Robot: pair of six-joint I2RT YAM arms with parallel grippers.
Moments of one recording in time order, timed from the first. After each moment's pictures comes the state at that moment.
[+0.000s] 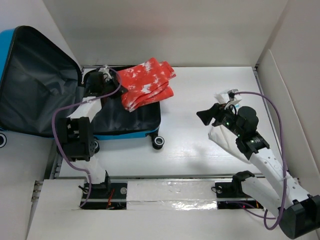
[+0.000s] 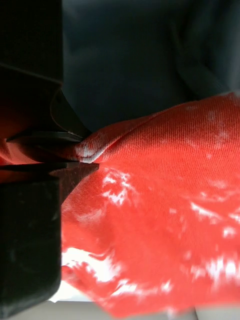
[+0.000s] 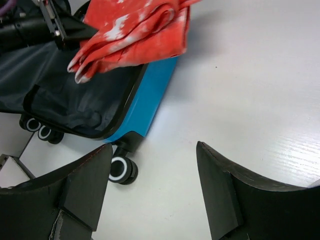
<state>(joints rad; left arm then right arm) -0.02 1.72 1.24 -0.07 0.39 -0.55 0.32 0.83 0.64 0.05 -0.31 0.46</state>
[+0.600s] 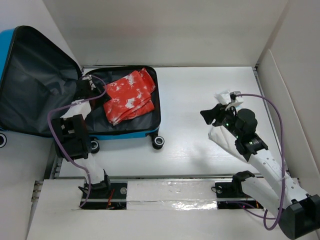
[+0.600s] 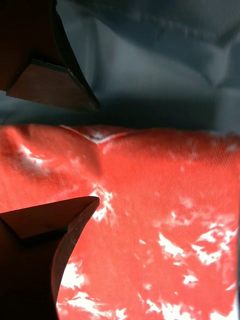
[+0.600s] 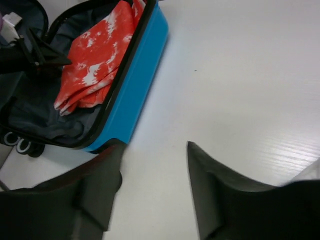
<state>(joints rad) 0.18 1.74 1.14 -0.16 0.22 -0.40 0.32 0.83 0.59 0.10 -0.23 0.45</state>
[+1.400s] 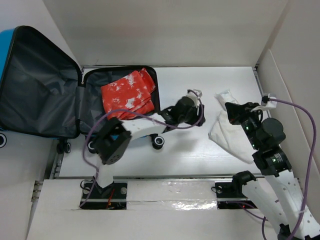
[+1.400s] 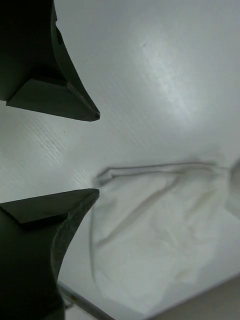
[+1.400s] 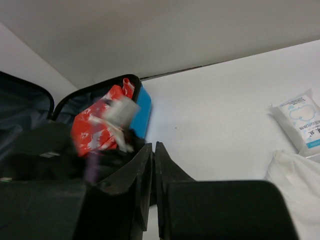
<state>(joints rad) -0.91 1.80 1.32 0.03 -0.02 -0.51 0.32 0.57 0.78 -0.16 0.07 0.47</state>
